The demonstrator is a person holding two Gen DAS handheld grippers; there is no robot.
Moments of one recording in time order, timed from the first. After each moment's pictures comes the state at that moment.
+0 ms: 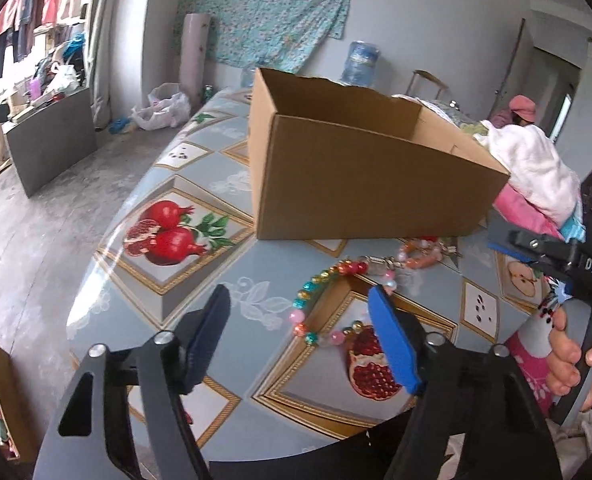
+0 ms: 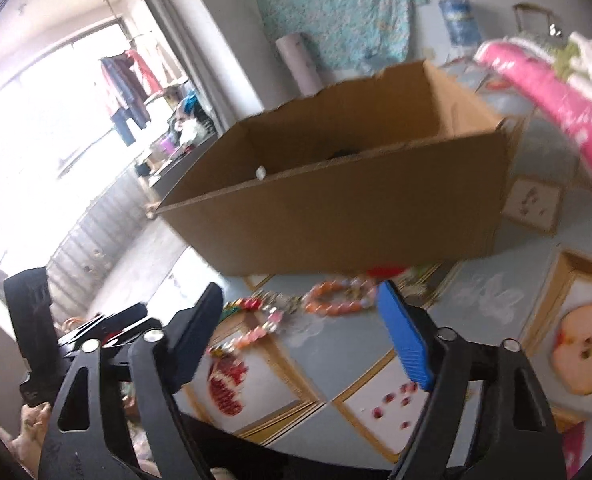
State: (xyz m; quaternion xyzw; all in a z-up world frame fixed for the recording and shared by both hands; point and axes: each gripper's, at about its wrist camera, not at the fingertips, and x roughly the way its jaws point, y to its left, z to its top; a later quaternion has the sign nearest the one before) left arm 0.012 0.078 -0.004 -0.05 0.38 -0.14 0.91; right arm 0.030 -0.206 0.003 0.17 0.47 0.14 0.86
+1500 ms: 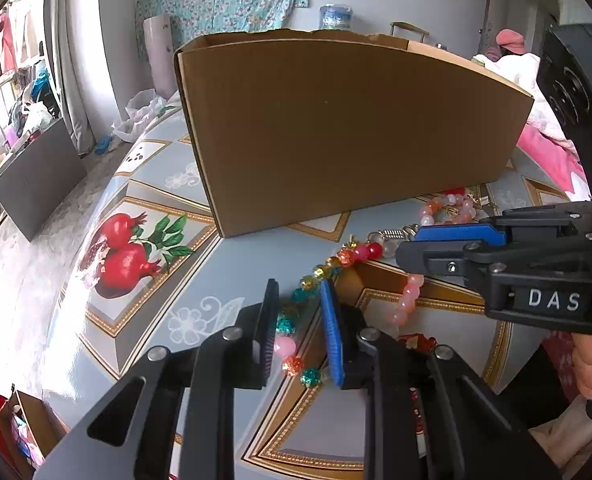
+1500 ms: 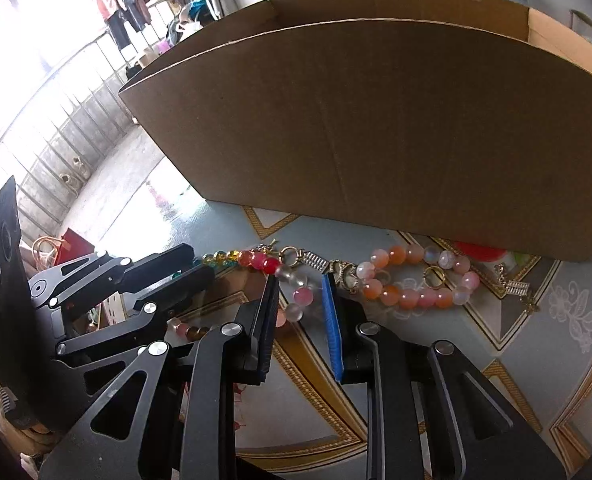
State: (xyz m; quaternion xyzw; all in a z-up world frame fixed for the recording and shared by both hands) left arm 0.054 0.029 -0.045 0.06 0.40 -0.14 0.90; right arm 0.082 -0.113 -0.035 0.04 0.58 0.15 0.80
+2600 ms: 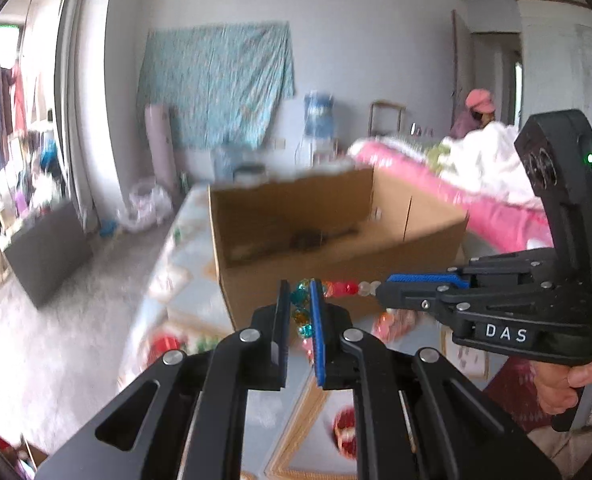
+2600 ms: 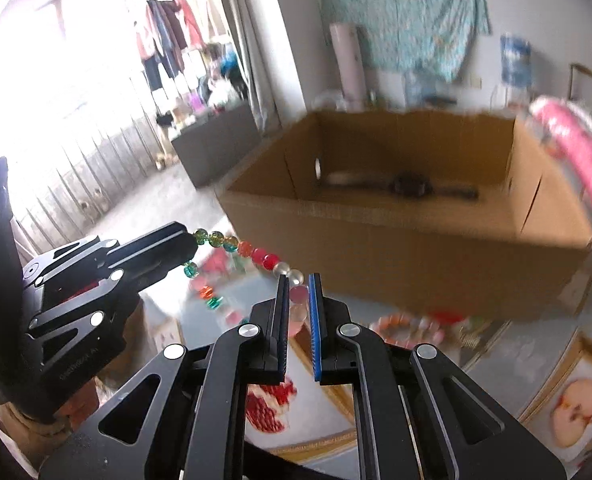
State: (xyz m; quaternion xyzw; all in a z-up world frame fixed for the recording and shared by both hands) left arm 0.012 0.040 0.072 0.06 0.23 -0.17 0.96; right arm 0.061 -0.114 0.067 0.05 0.43 0.18 0.88
